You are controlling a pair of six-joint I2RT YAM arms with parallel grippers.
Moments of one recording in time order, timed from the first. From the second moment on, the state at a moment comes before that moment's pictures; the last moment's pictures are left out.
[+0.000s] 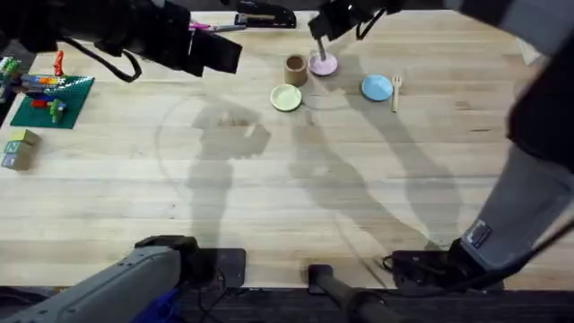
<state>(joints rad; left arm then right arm) 0.00 1.23 1.31 -0.98 0.26 0.33 0.36 2.08 1.77 -0.58 -0.17 -0.23</state>
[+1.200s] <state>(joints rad) 0.00 1.23 1.31 -0.98 0.26 0.33 0.36 2.28 1.89 -0.66 -0.10 -0.19</state>
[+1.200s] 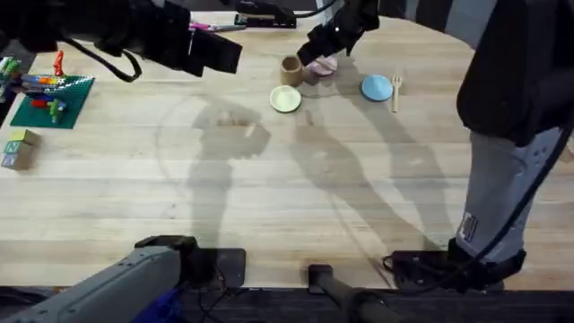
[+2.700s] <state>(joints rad) 0.00 1.23 1.31 -1.45 0.26 0.33 0.17 1.61 1.78 -0.76 -0.07 -0.26</state>
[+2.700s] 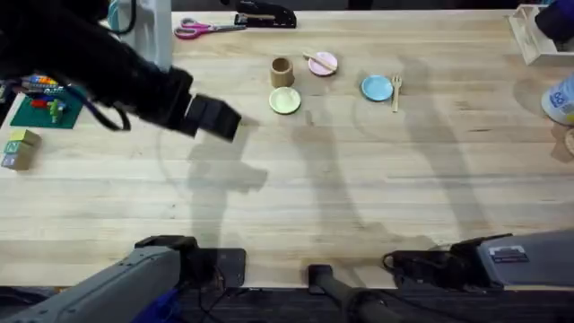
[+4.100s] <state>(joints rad) 0.17 1.23 1.31 -1.21 0.38 0.98 0.28 0.86 1.15 -0.94 0.11 -0.16</state>
